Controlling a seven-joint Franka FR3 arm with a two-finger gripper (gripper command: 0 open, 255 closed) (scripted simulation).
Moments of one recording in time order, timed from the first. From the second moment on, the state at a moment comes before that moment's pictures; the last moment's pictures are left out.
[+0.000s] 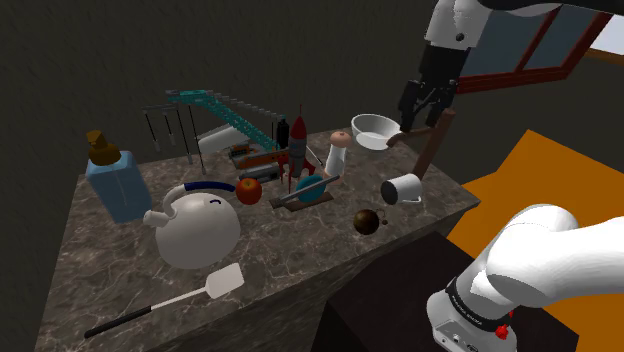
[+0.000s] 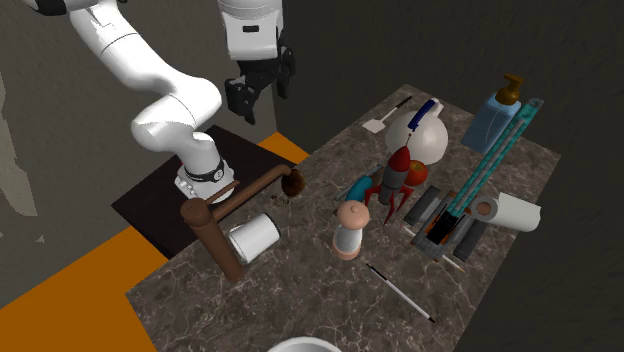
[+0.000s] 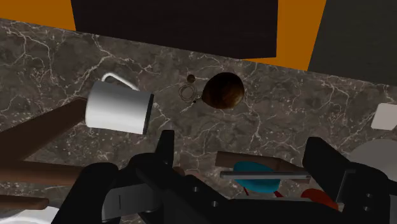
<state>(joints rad) 0.01 -0.74 0.00 -2.26 0.08 1.44 0.12</state>
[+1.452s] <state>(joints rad) -0.10 -0.37 0.31 -2.58 0.11 1.91 0.75</state>
